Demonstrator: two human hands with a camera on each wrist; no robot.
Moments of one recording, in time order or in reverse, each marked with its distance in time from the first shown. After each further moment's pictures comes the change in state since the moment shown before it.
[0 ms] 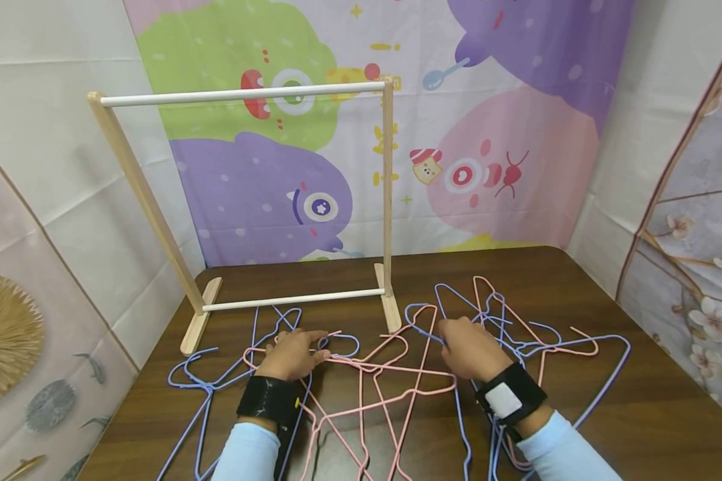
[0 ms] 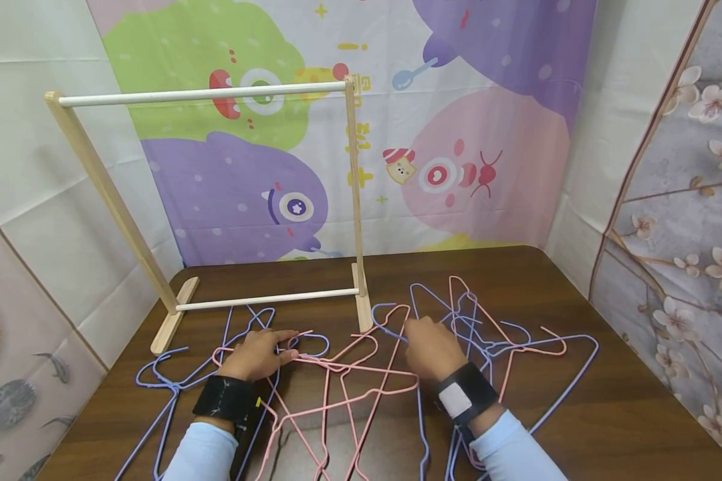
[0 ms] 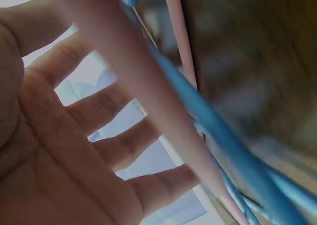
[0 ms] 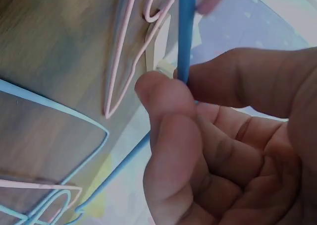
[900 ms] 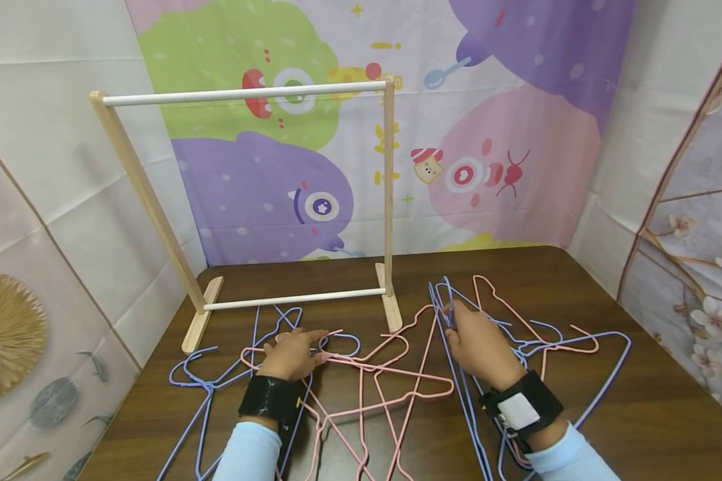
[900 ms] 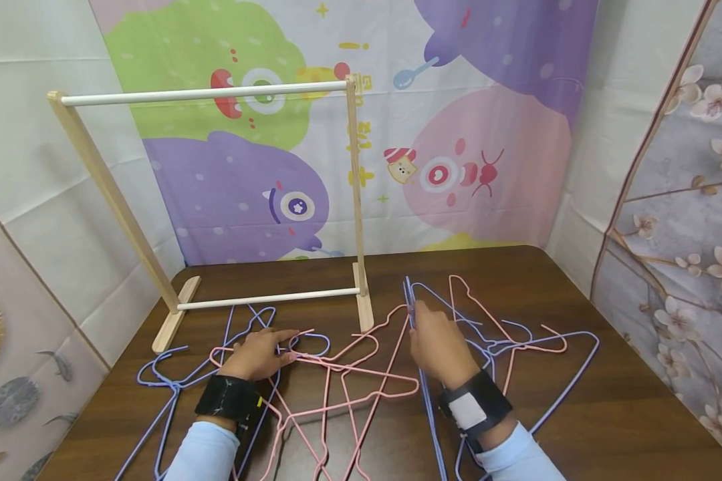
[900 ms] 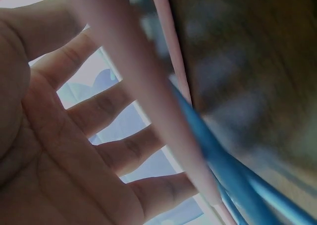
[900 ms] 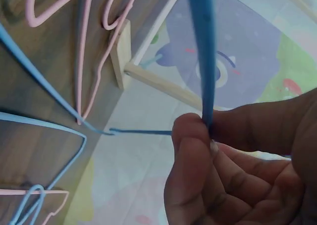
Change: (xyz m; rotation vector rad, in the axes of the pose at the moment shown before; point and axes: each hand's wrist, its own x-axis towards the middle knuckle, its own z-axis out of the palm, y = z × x) left_hand -0.003 -0.001 0.003 0.024 0.003 -0.018; right_hand -0.010 -0.007 -0.015 0.119 0.266 0.013
